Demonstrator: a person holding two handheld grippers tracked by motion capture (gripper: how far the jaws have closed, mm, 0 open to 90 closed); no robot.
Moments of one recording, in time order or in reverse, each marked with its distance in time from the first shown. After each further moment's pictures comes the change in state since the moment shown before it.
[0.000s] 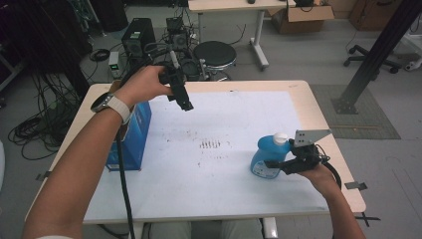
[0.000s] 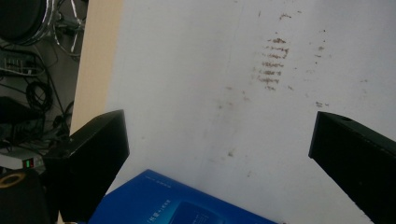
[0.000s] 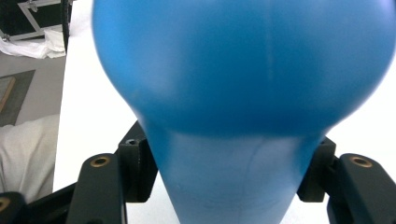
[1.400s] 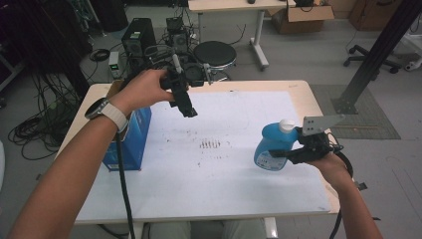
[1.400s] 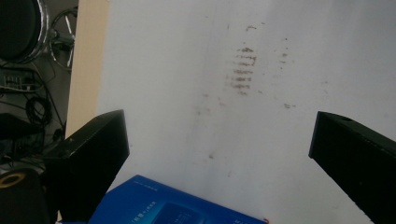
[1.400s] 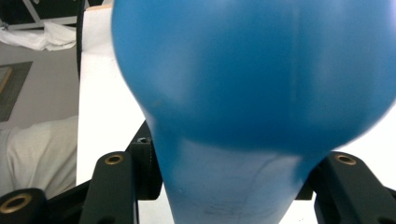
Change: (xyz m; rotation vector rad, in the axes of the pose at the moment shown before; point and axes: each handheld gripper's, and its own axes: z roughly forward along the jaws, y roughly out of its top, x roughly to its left) left arm -0.034 0.006 -0.024 -0.029 -0.012 0.058; right arm 0.010 0.054 -0.030 0.010 -0.008 -0.078
